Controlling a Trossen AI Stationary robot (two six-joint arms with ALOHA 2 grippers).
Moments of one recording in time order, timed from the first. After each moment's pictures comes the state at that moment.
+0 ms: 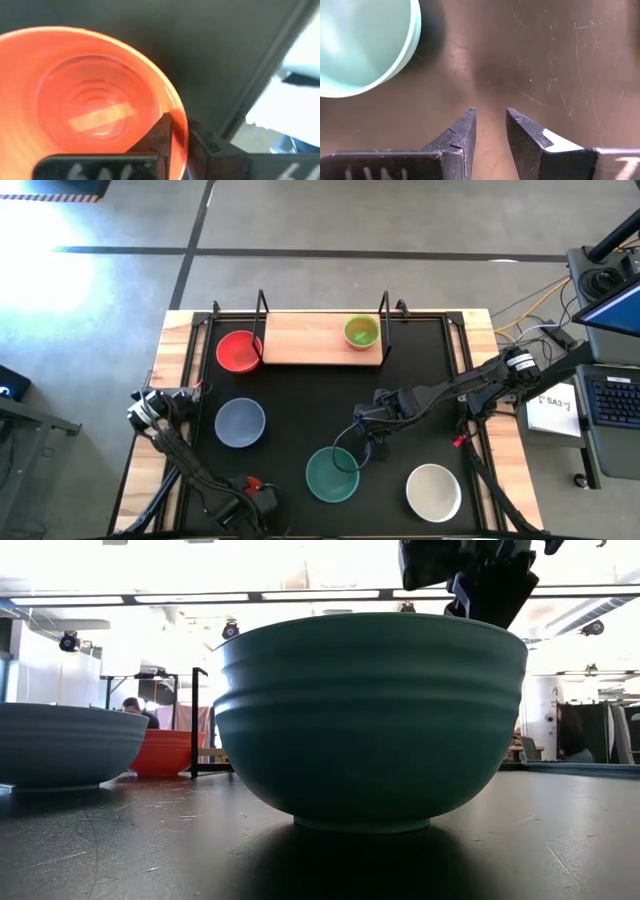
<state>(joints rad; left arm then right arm) -0.86 1.95 1.39 -0.81 0.06 -1.30 0.27 1.64 1.29 -0.94 0.03 0.49</state>
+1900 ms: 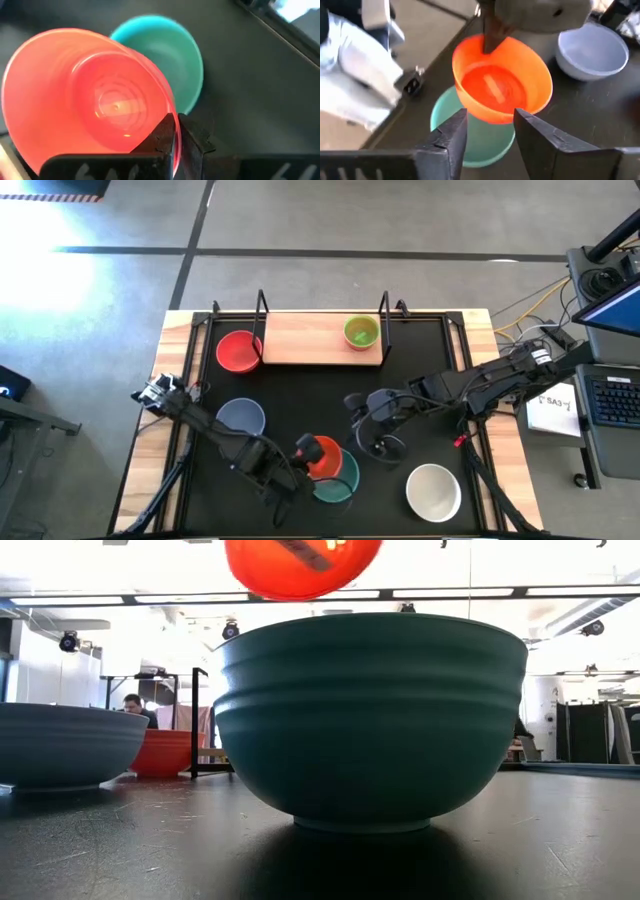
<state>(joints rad) -0.55 1.90 1.81 -1.05 -0.19 0.31 0.30 1.50 1.41 -0.60 -0.21 -0.16</state>
